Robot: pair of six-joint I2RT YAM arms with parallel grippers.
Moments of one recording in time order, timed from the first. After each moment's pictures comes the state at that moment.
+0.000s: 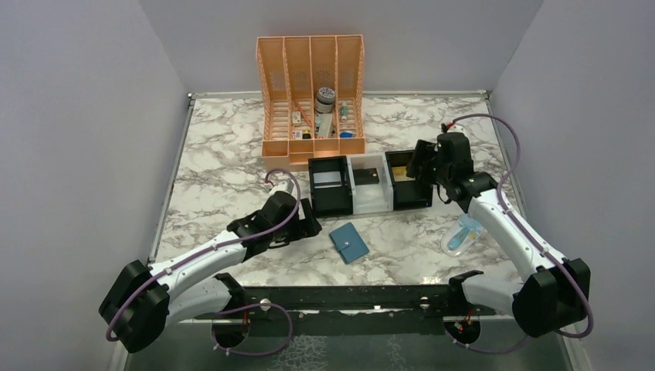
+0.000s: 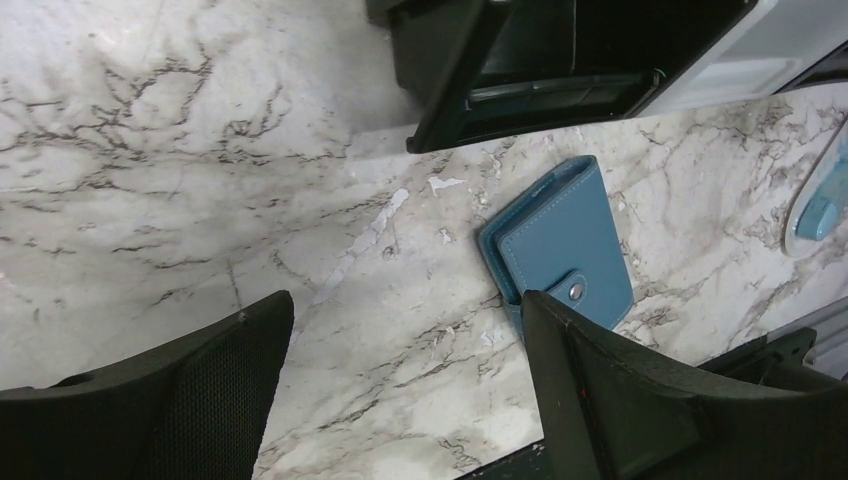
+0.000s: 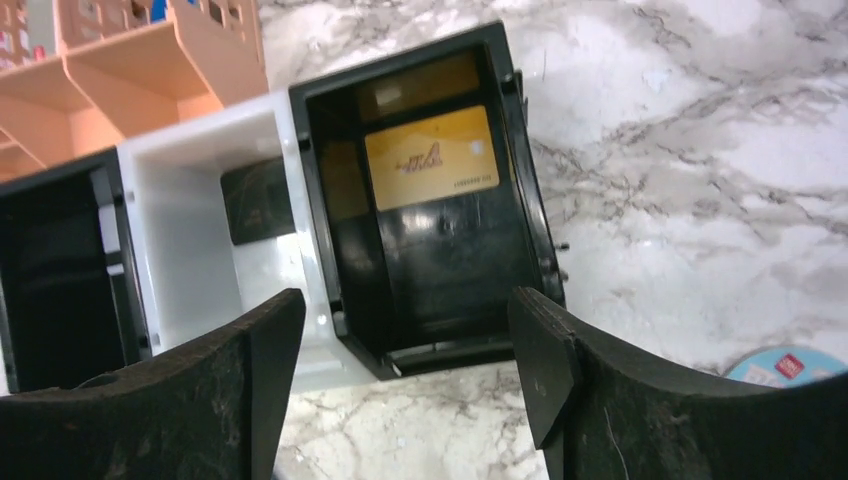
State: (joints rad) left arm -0.74 1.03 0.48 -0.26 -0.08 -0.87; right arm 0.31 1.15 0.89 -0.41 0.19 0.42
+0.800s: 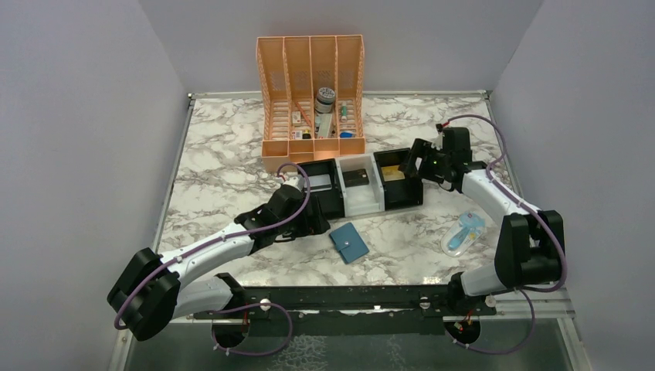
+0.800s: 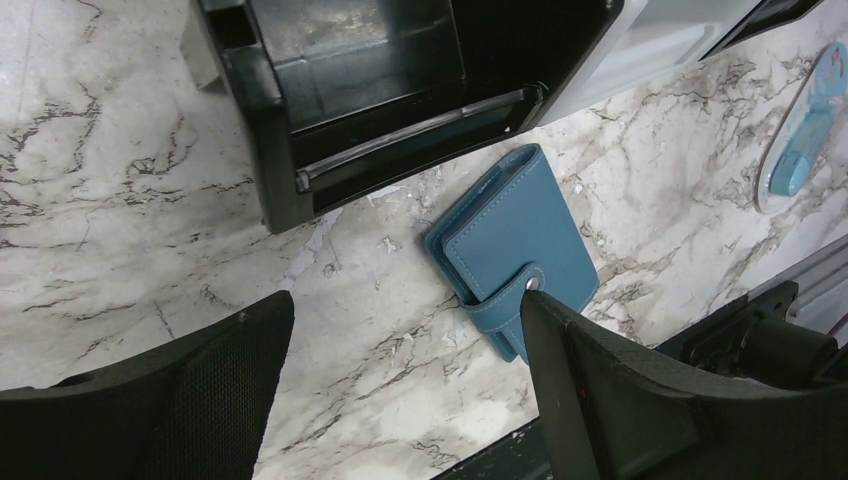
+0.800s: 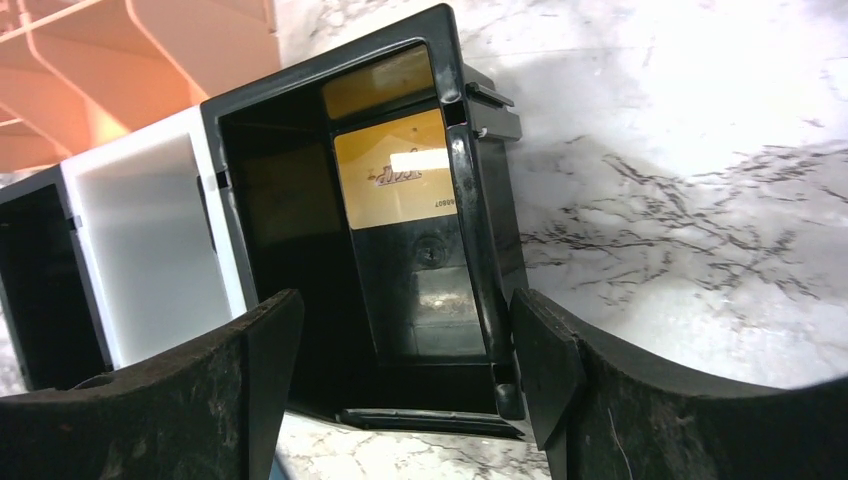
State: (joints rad) left arm -0.74 1.13 0.54 -0.19 0.03 -0.80; right arm 0.11 1.45 0.91 -0.22 -0.21 0.40
